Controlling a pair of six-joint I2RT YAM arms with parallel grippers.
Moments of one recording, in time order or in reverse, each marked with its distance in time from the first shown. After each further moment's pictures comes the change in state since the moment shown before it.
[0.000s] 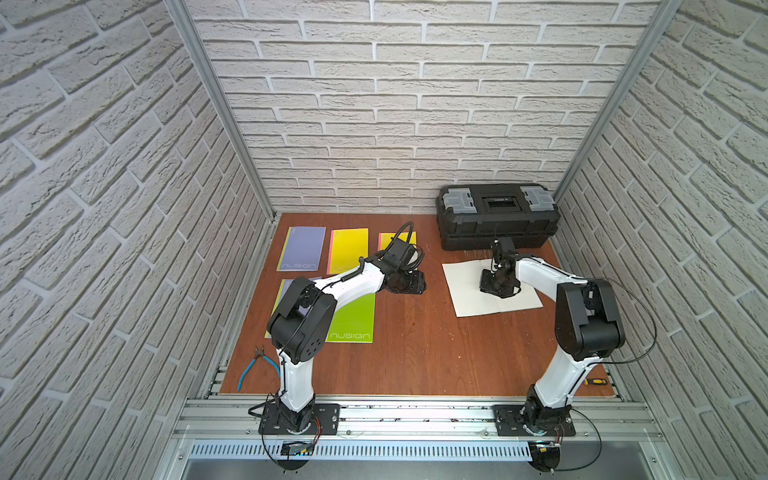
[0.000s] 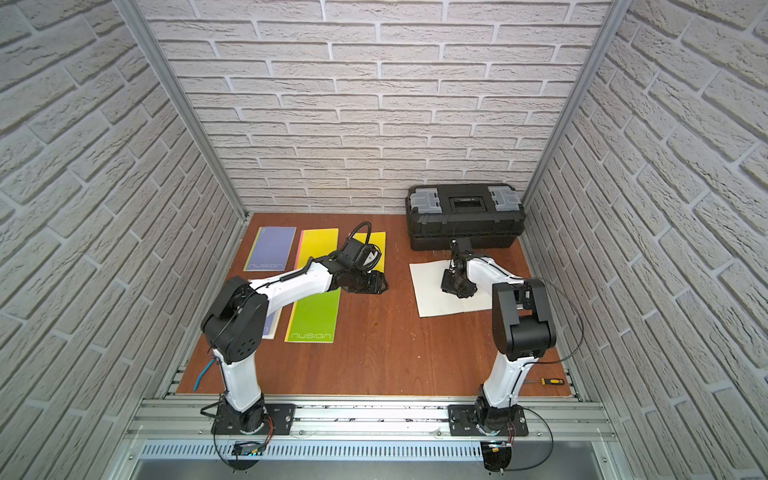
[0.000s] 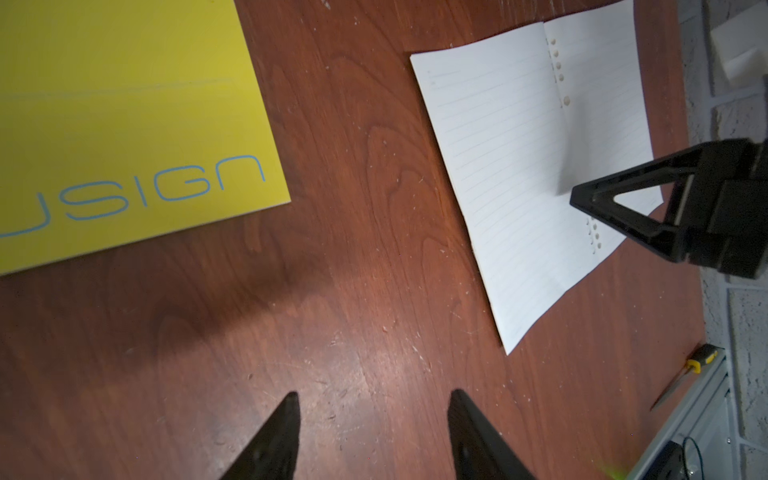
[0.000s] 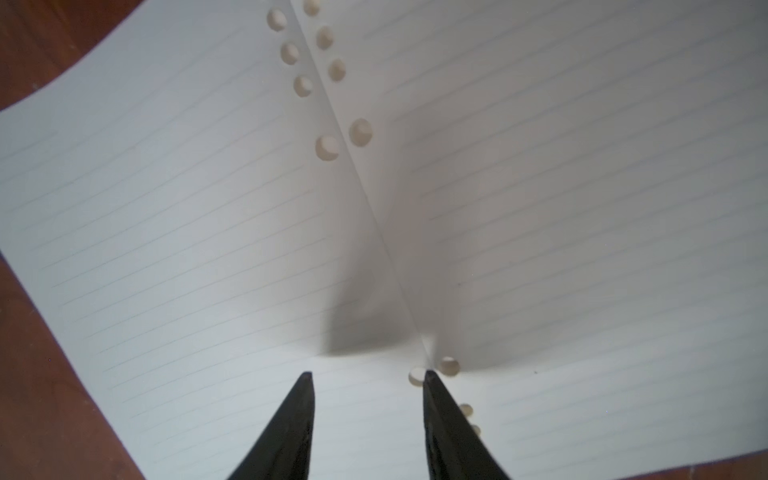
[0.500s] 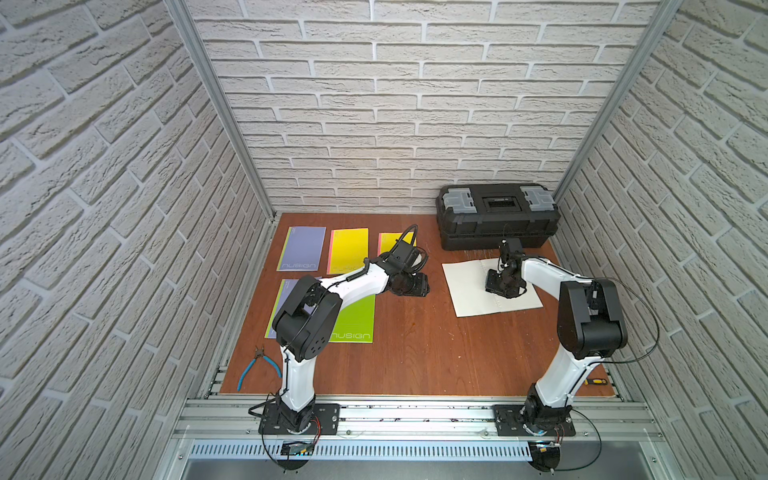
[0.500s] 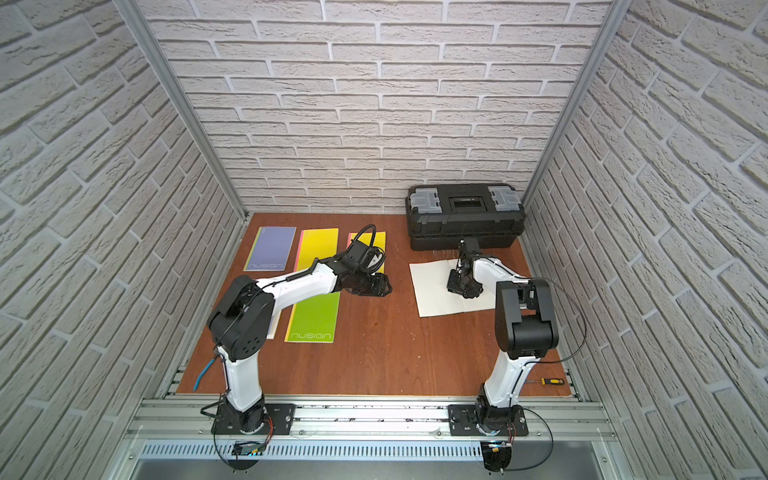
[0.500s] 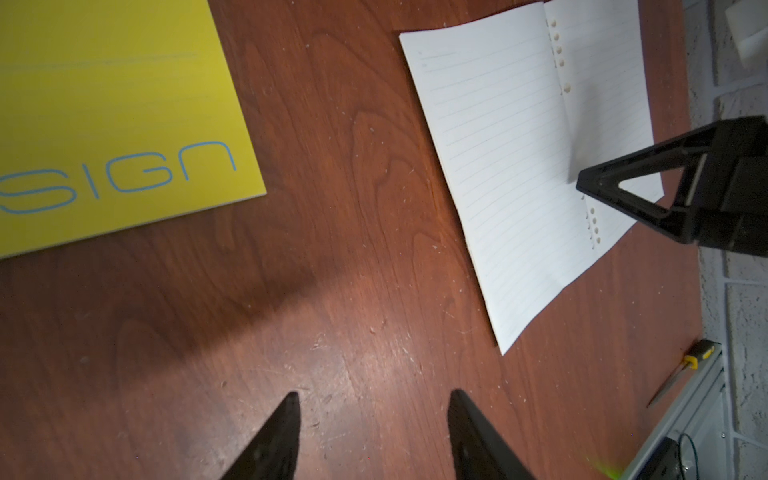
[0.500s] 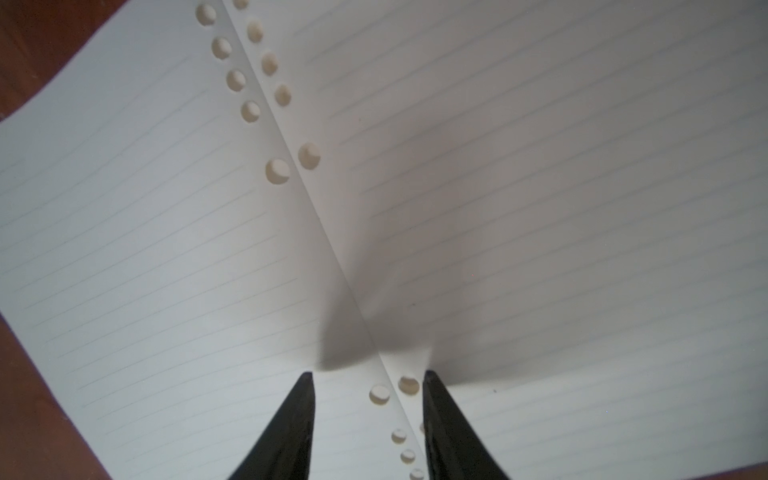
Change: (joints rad) left arm -0.015 0.019 0.012 0.003 0.006 -0.015; right arm -0.047 0.006 -0.003 0.019 -0.031 -0.024
